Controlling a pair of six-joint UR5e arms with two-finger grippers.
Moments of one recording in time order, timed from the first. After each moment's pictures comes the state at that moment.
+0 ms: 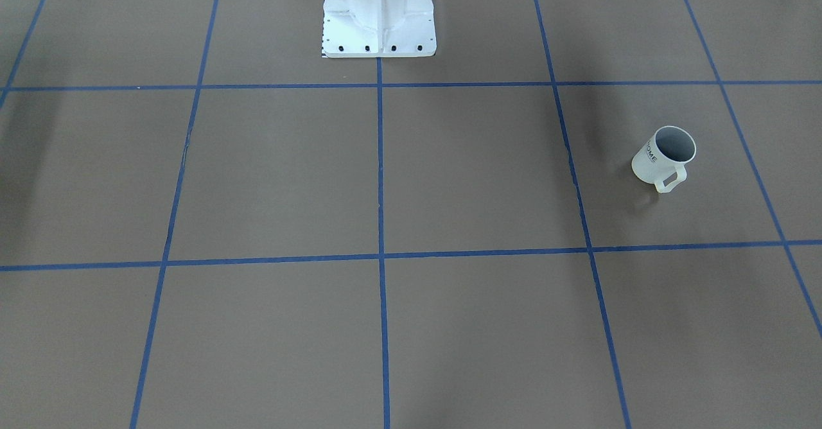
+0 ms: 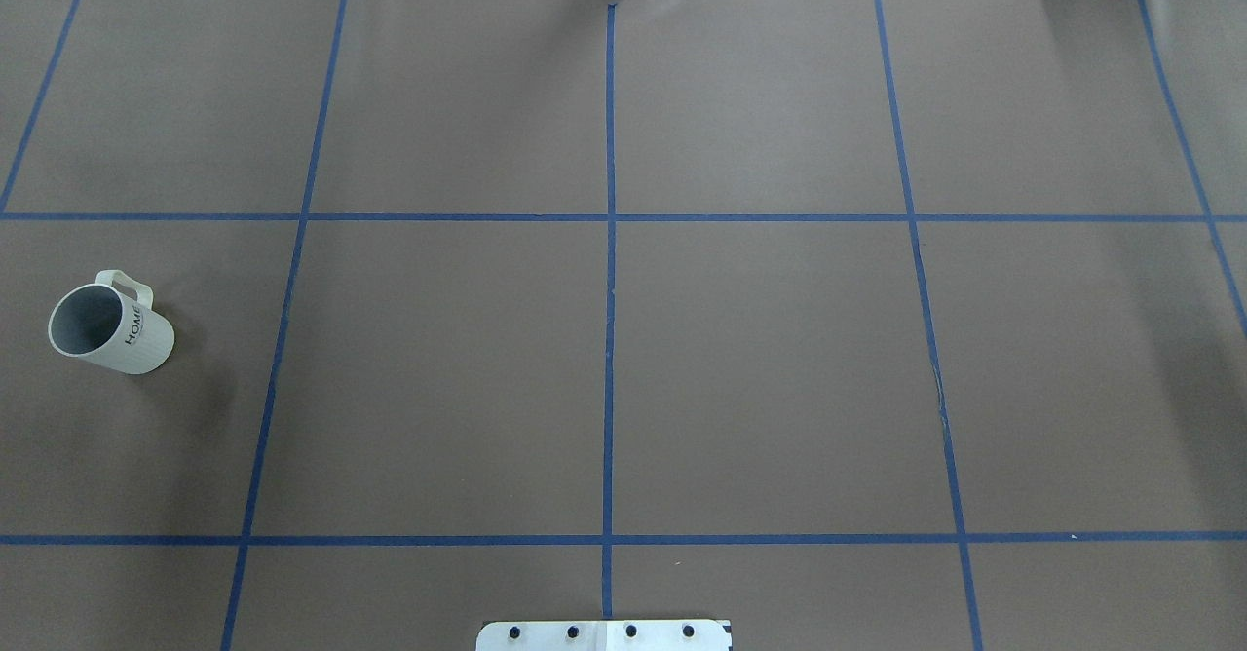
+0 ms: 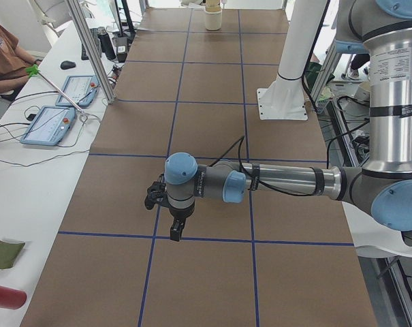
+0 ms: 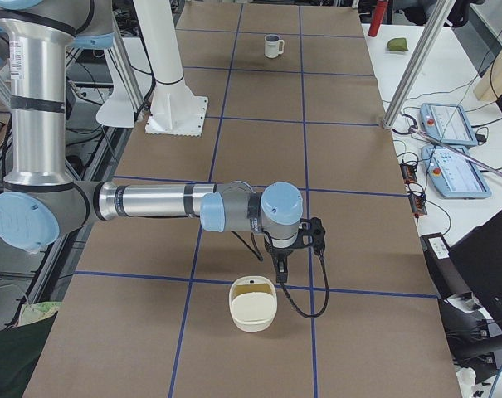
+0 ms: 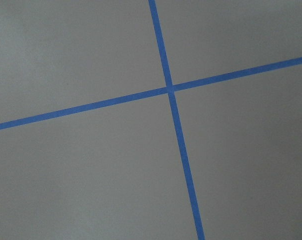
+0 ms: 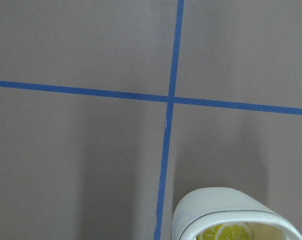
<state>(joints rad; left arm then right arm) -1.52 -1.47 -1.72 -1.67 -2.28 0.07 1.60 -1.65 1.71 -1.57 2.38 -0.06</state>
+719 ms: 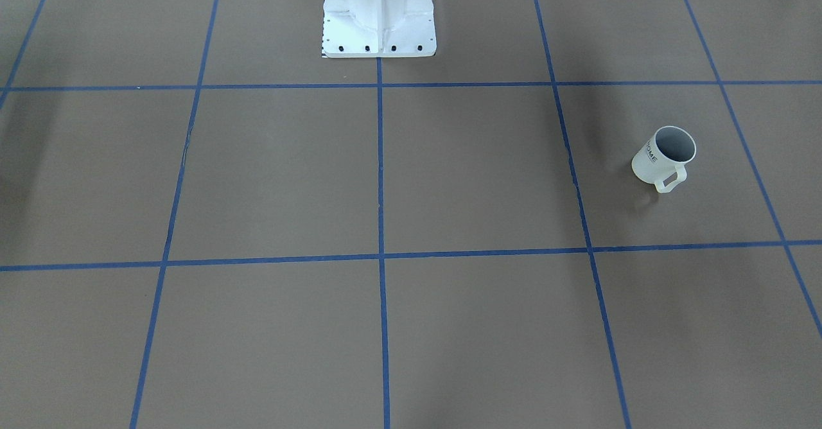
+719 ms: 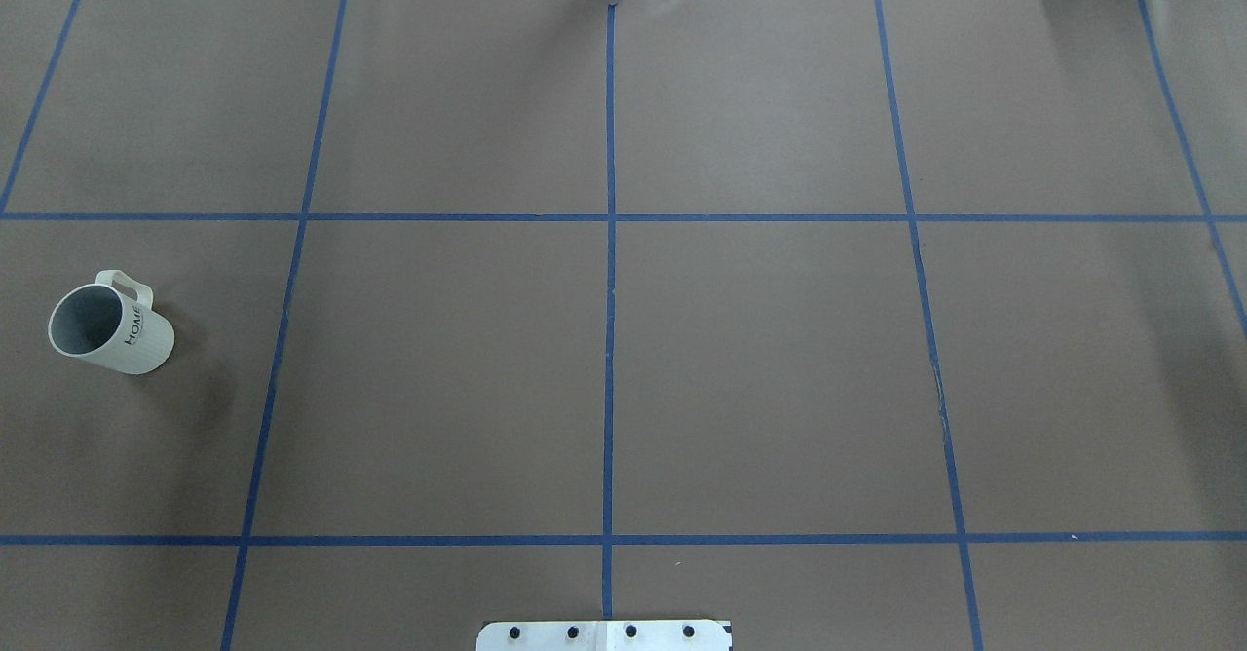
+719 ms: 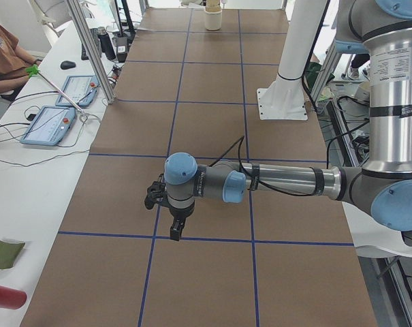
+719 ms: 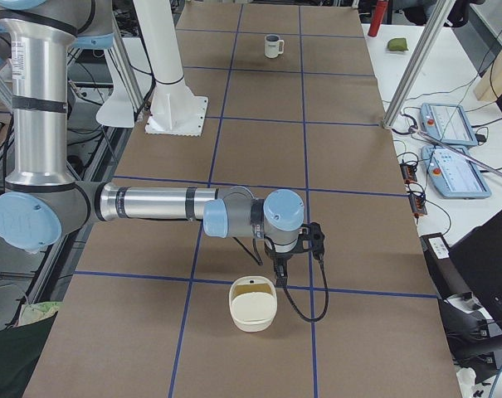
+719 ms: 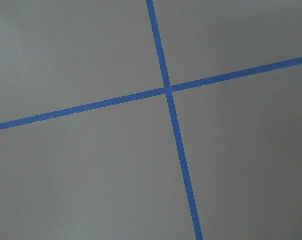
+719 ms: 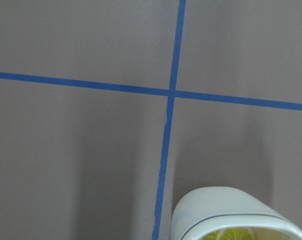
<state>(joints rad) -1.52 -1.47 -1.72 -1.67 -2.29 0.07 1.57 -1.65 1.68 -1.55 2.38 -0.06</state>
